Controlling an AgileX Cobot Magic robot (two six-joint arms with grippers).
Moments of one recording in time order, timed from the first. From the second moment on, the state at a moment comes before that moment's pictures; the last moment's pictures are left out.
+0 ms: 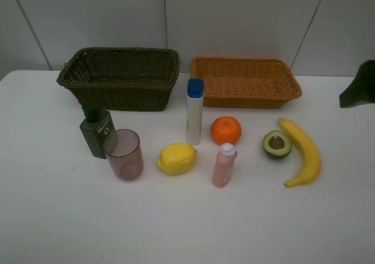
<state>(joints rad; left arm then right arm) -0.11 0.00 -0.42 -0.08 1.07 0.15 0.03 1.05 -0.81 -0.01 0.86 0.03</state>
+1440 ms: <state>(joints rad) -0.11 0.00 -0.42 -0.08 1.07 0.15 0.03 1.69 -0.81 -0.11 0.53 0.03</state>
